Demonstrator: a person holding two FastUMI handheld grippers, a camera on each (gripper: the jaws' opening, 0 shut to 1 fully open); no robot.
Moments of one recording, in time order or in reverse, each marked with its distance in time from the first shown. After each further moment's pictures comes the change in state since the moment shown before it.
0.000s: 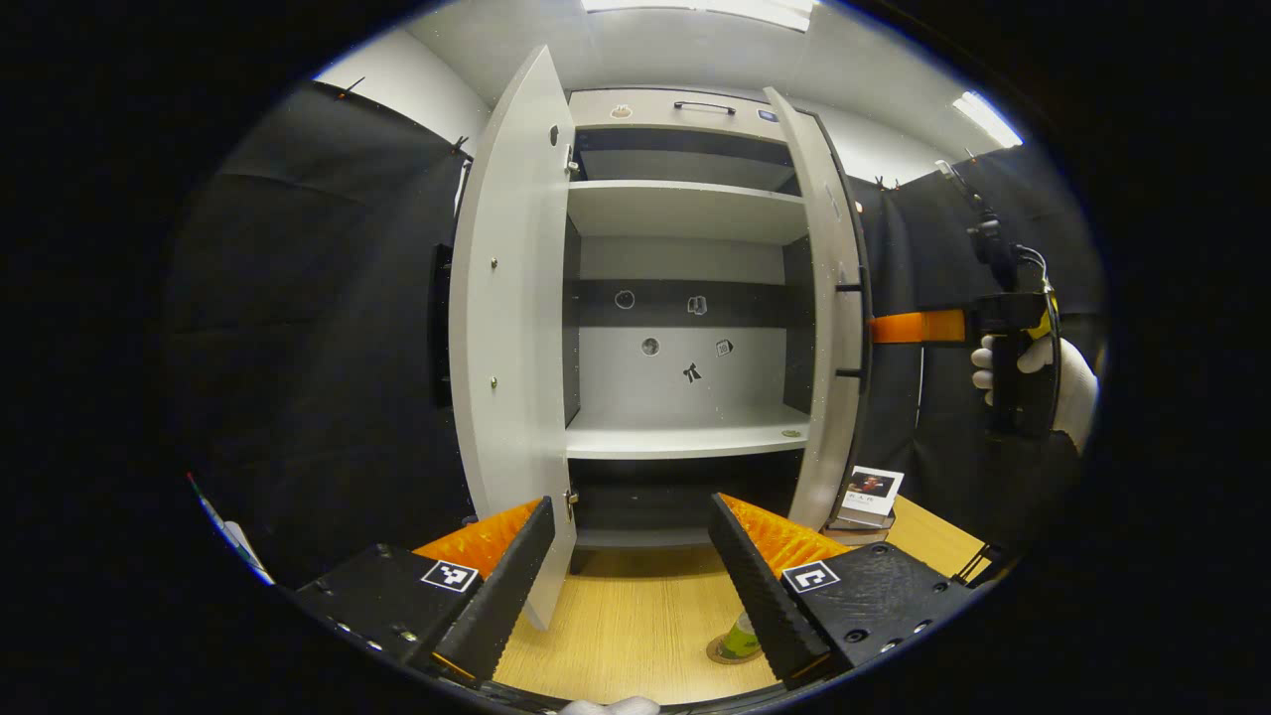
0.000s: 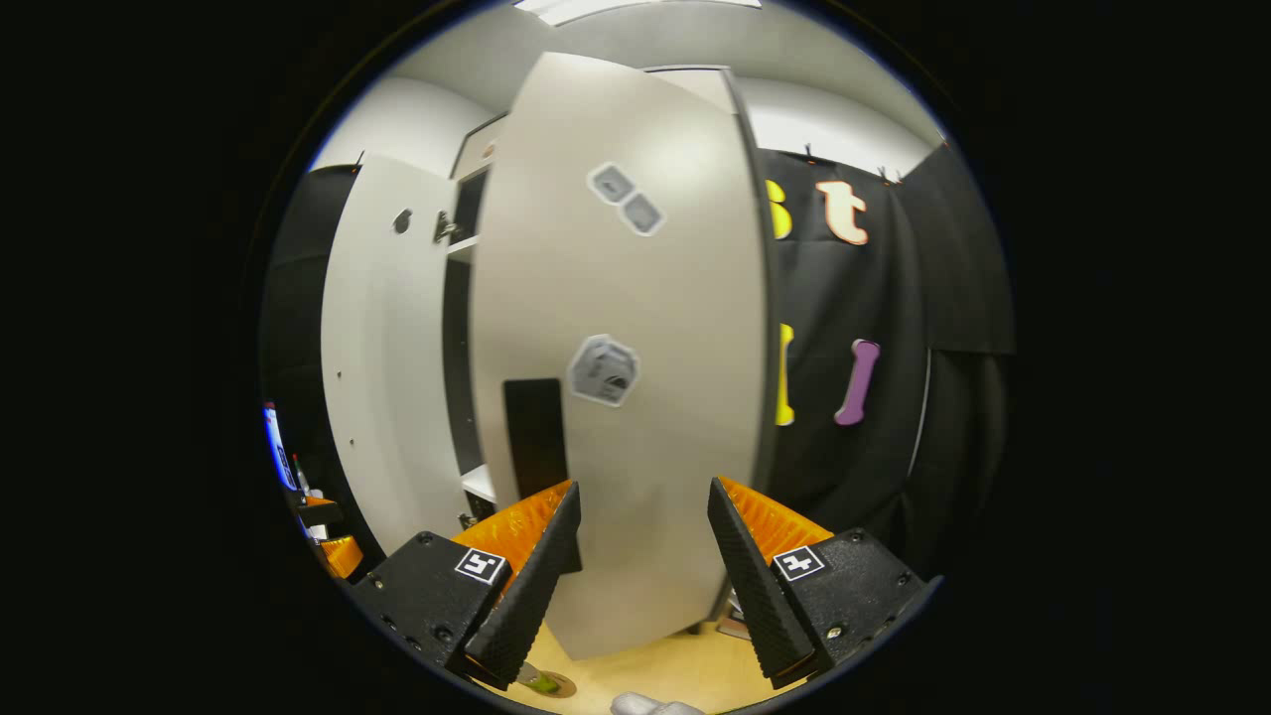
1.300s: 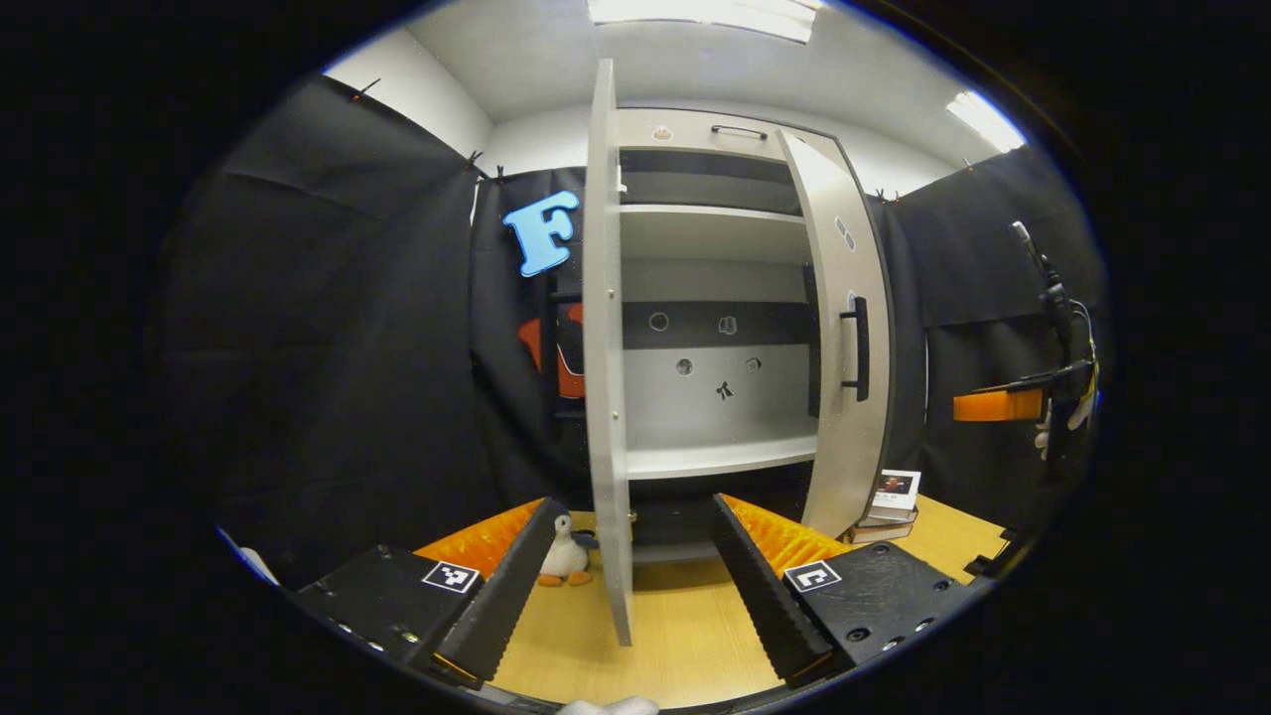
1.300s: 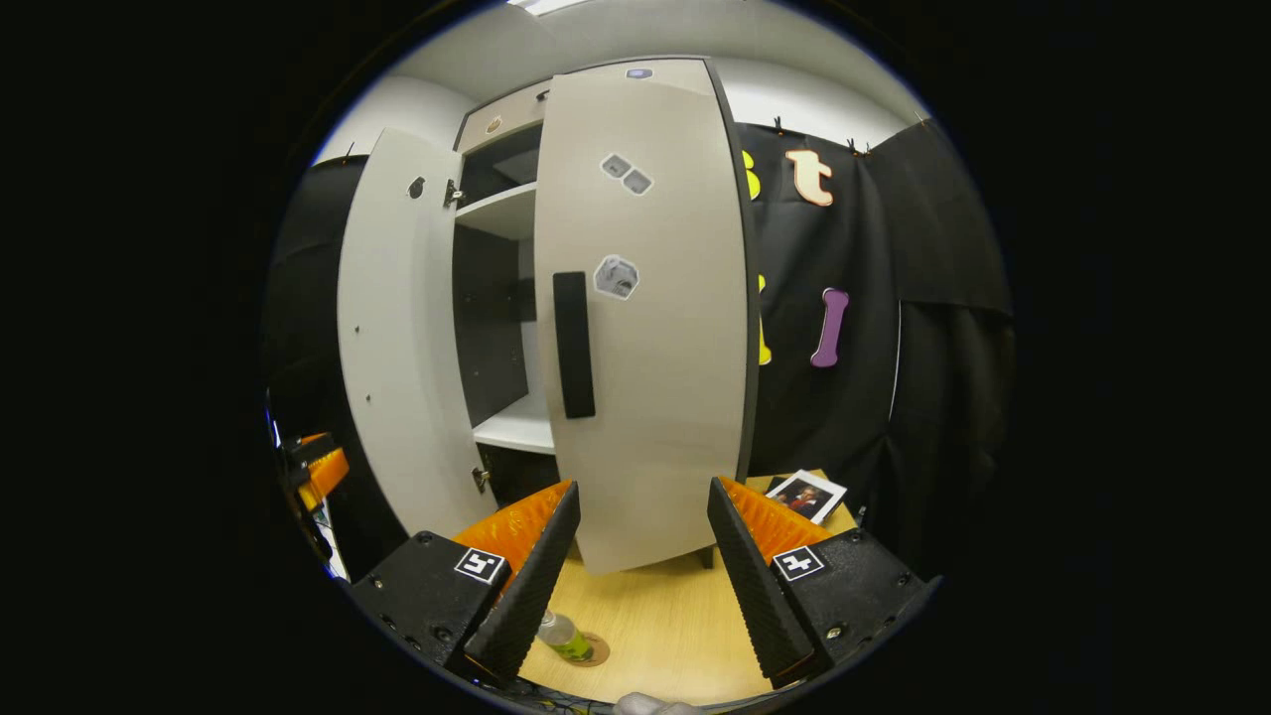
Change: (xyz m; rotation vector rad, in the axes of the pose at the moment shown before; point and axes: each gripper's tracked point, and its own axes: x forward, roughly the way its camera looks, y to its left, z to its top) left arm -0.014 0.120 0.024 0.030 -0.056 0.048; right arm -0.090 0.024 -0.083 0.091 0.122 -0.117
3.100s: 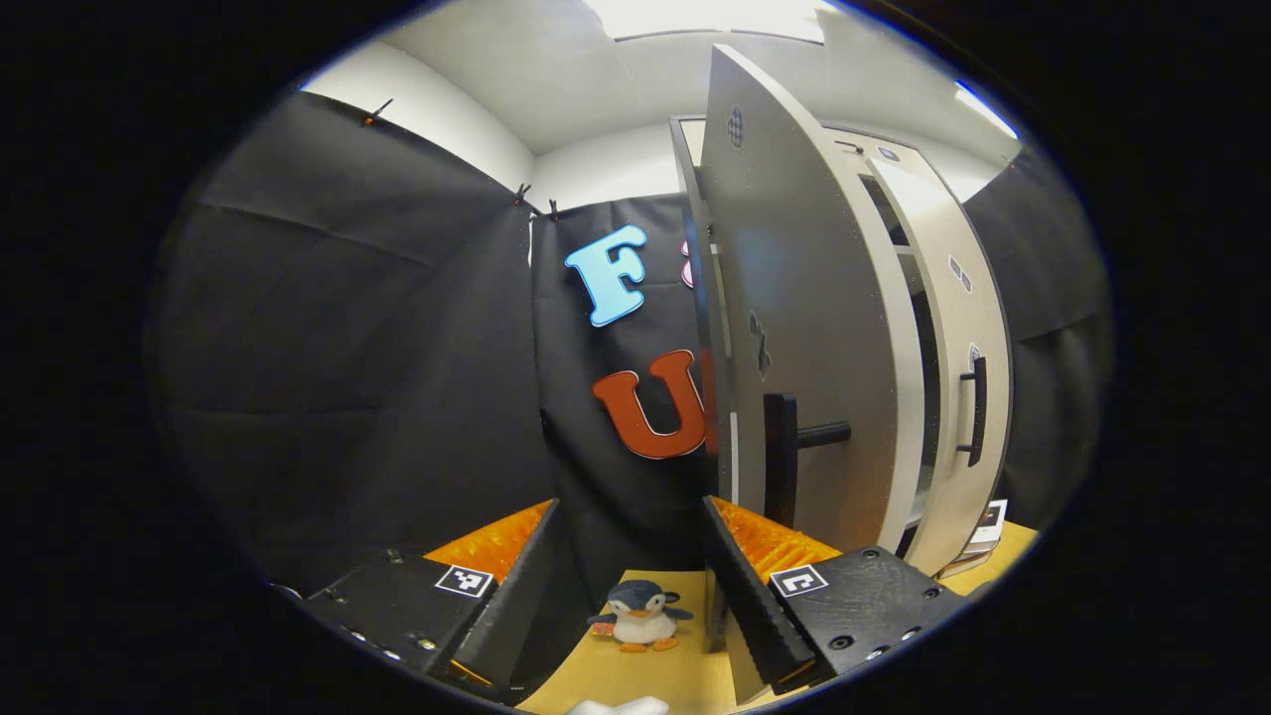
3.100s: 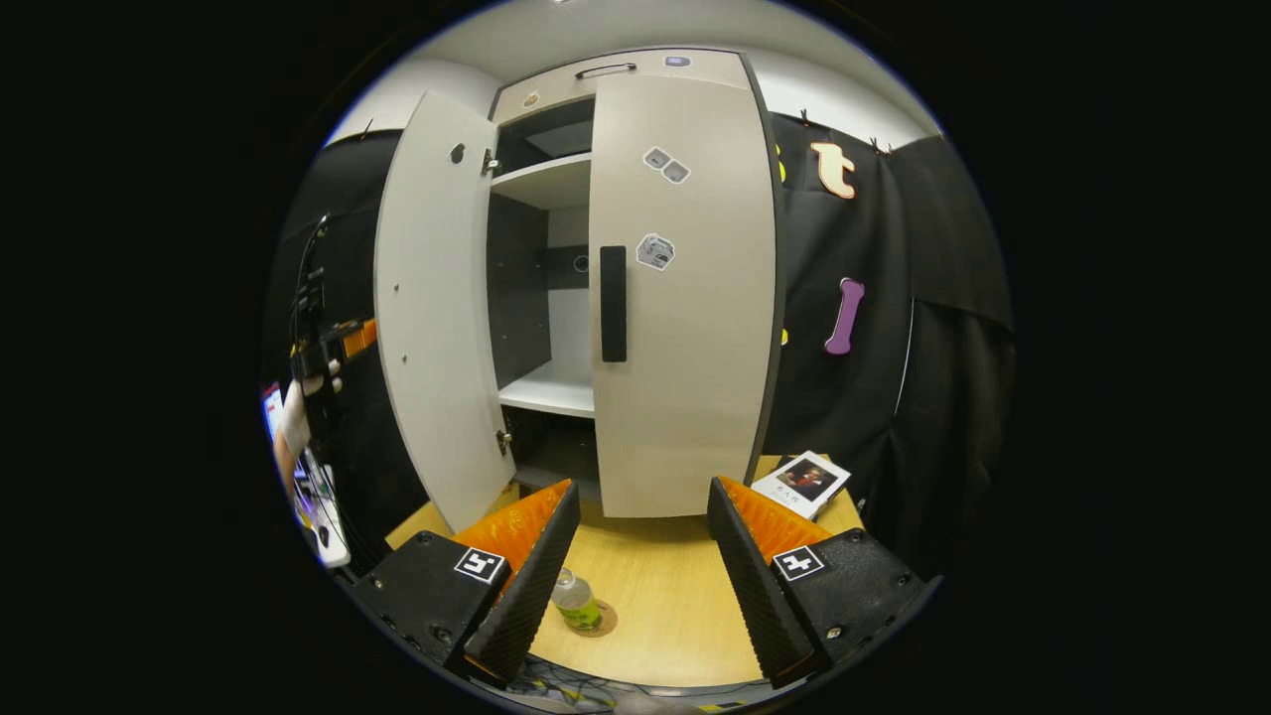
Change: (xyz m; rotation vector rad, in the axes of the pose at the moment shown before) left arm 0.110 0.099 0.086 0.037 -0.100 0.162; right arm -0.027 0.015 -0.026 -0.086 0.087 0.021
